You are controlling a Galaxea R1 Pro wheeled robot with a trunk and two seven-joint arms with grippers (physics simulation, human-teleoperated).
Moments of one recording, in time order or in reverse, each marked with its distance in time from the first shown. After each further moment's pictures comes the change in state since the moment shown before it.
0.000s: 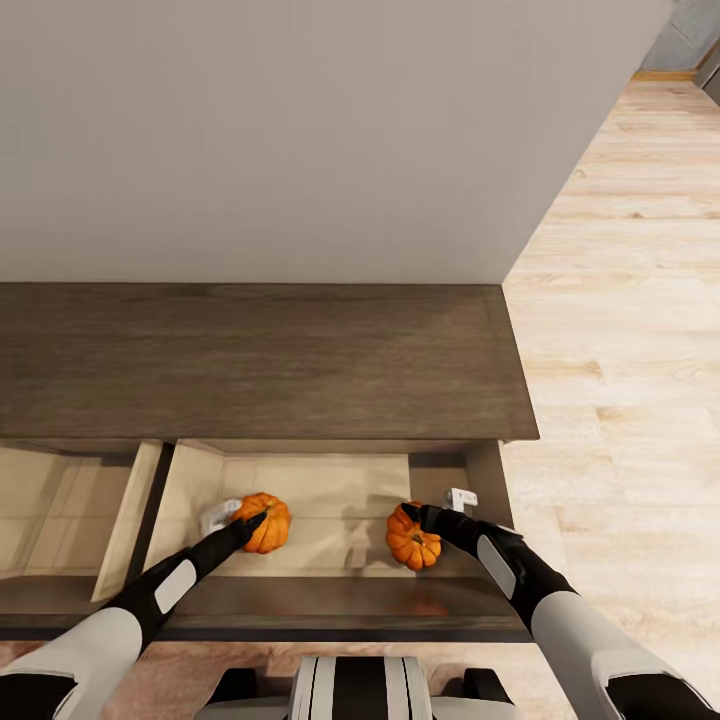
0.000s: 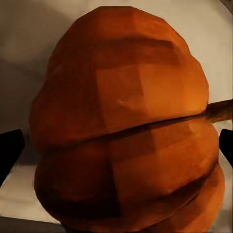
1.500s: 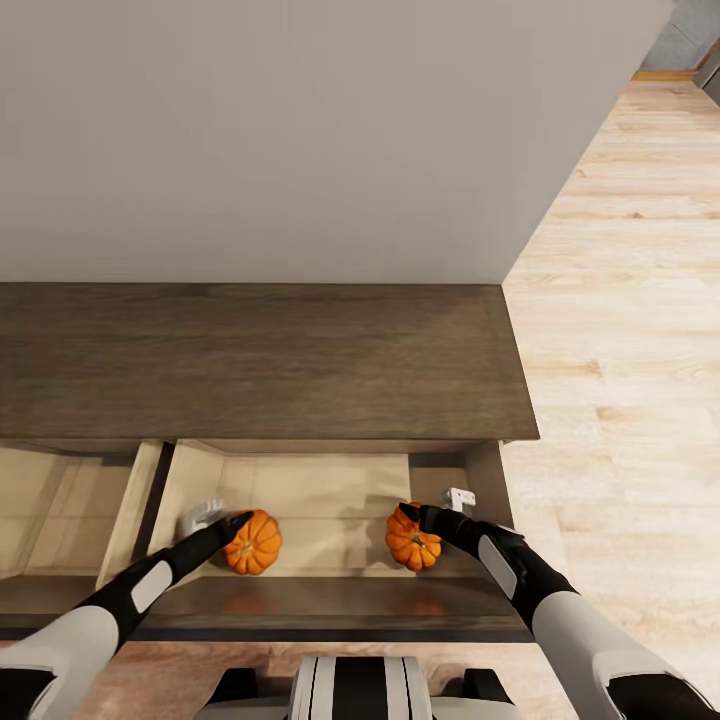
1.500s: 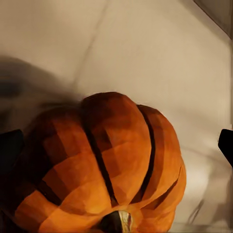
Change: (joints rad) left arm -0.016 0.068 -0.010 0.040 0.005 0.011 -0.132; right arm 0.000 -0.003 -0.001 0.001 -0.007 0.007 0.049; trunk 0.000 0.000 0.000
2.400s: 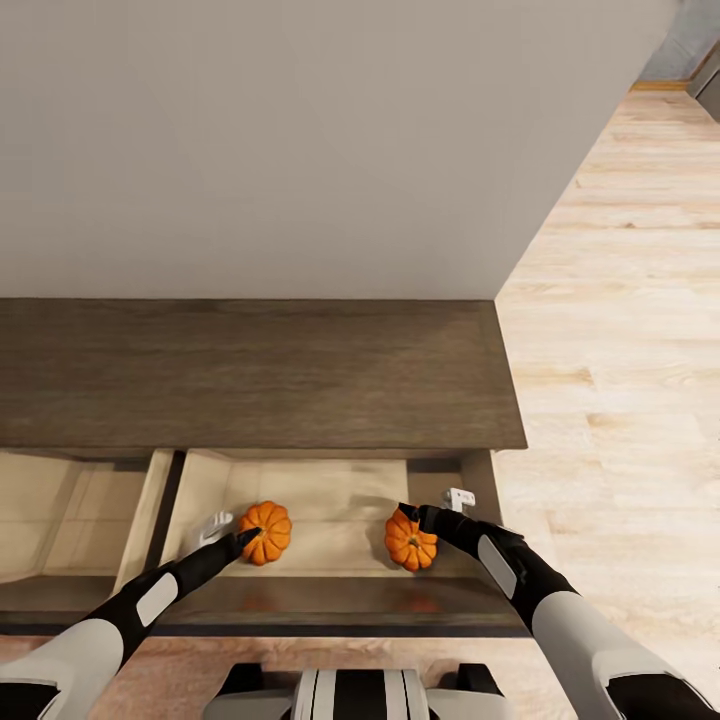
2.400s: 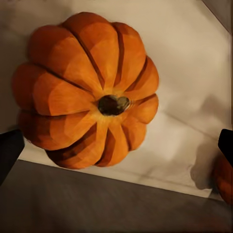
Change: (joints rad) left arm 0.034 -0.023 0.009 -0.001 0.000 0.068 0.004; right arm 0.000 0.001 -0.001 0.000 -0.001 0.002 0.000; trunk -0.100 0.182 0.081
